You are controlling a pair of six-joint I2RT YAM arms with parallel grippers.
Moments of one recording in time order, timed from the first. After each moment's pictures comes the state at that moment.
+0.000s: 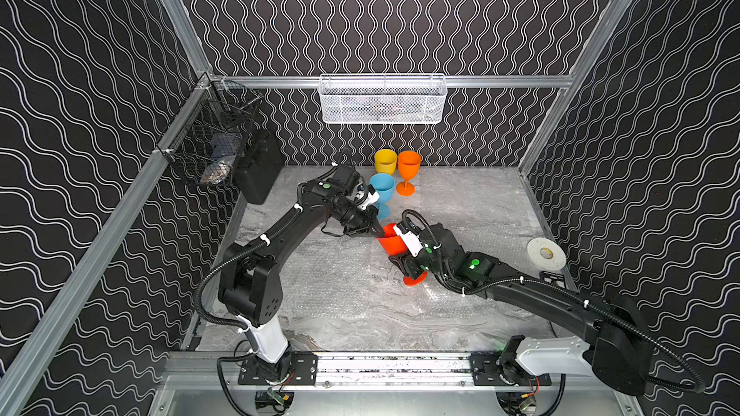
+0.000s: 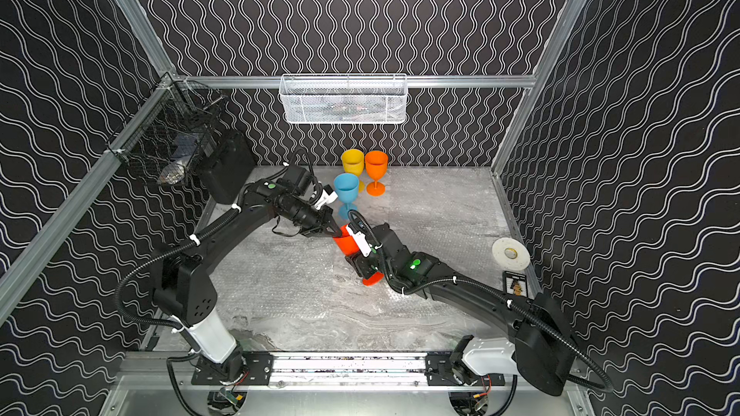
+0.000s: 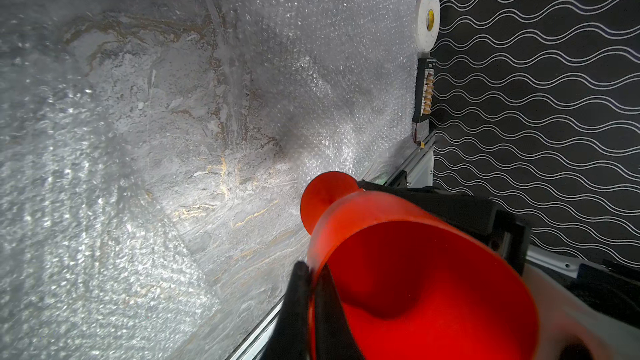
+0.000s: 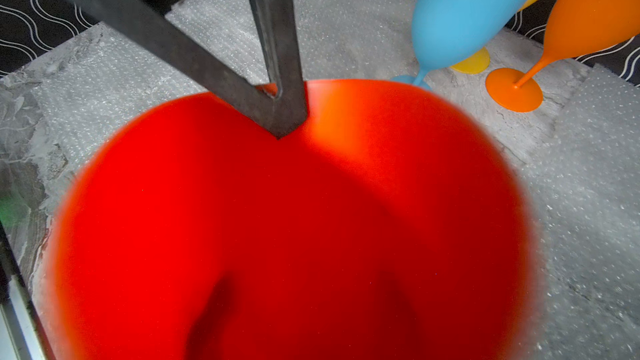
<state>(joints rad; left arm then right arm) -0.38 1.73 1.56 -0.98 0.70 -0.37 0.86 1.30 0.87 -0.21 0.09 0.07</state>
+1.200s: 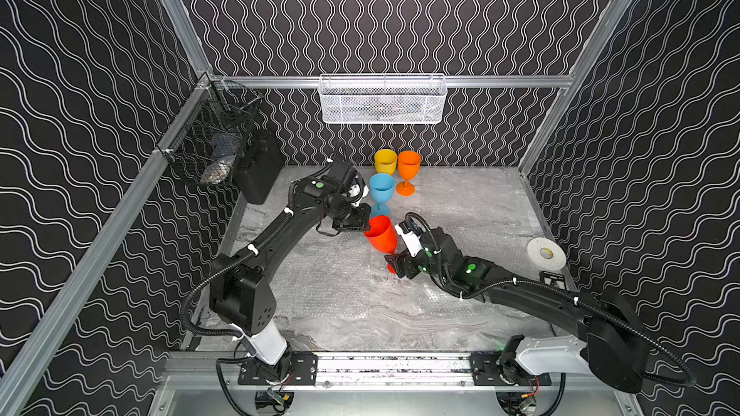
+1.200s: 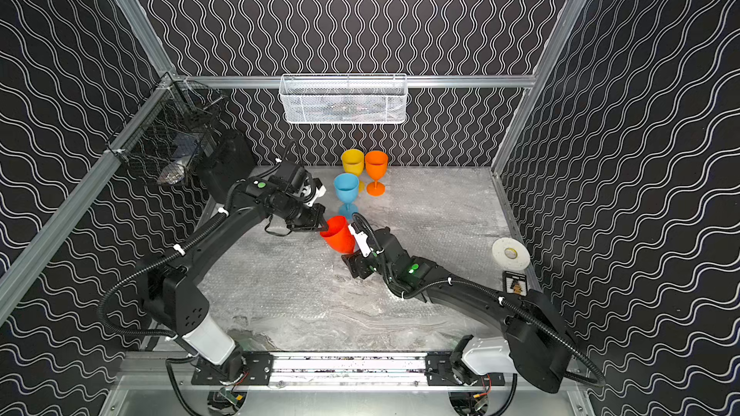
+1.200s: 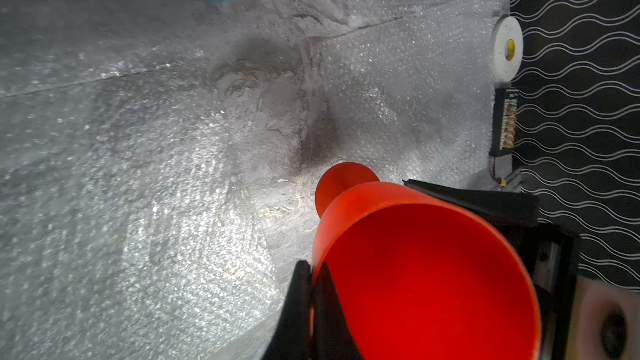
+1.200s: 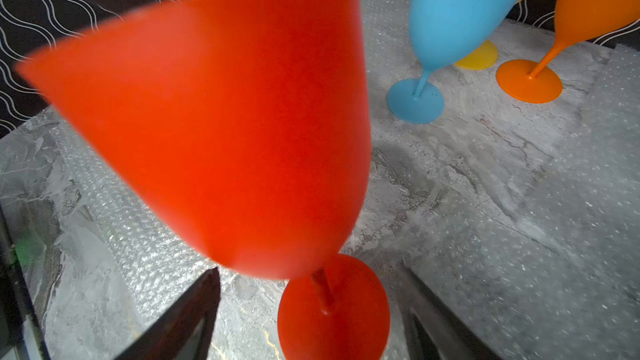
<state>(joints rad) -0.38 1.67 1.59 -1.05 0.37 -0.33 0.86 1.32 0.78 -0.05 0.08 0.16</state>
